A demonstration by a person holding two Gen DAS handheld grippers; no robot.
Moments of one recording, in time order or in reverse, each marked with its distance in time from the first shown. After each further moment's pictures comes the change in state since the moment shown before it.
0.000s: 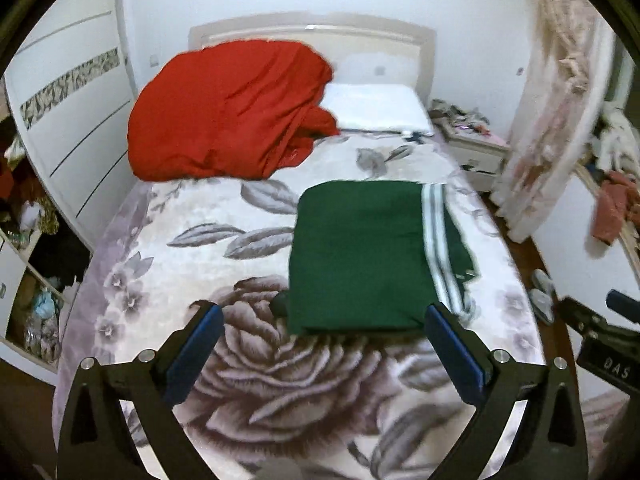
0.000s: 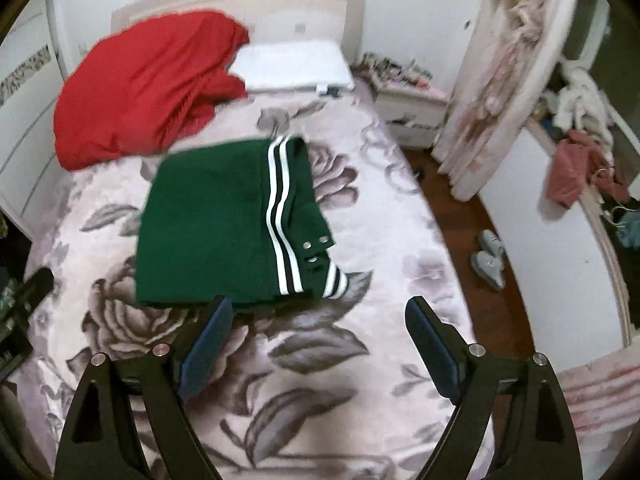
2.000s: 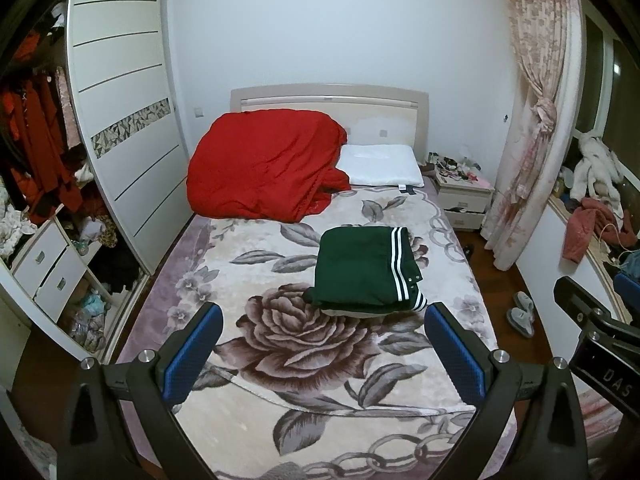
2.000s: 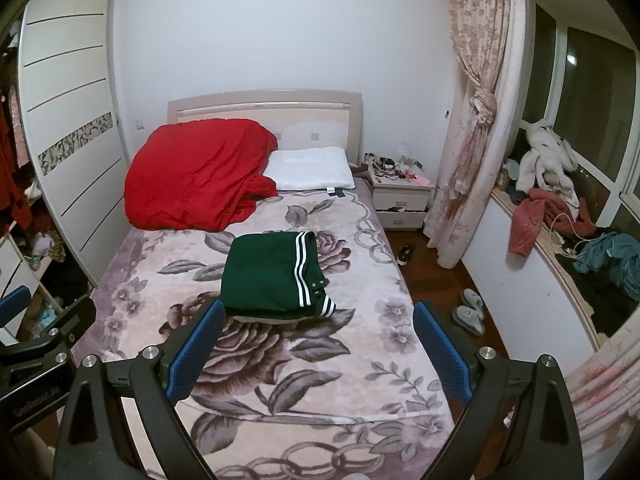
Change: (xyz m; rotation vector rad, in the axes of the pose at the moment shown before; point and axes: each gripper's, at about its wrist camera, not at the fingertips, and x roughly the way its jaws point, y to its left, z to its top) left arm -0.289 -0.023 -0.049 -0.033 -0.146 0.085; right arm -0.403 -0.057 -0.080 -0.029 -0.296 0.097
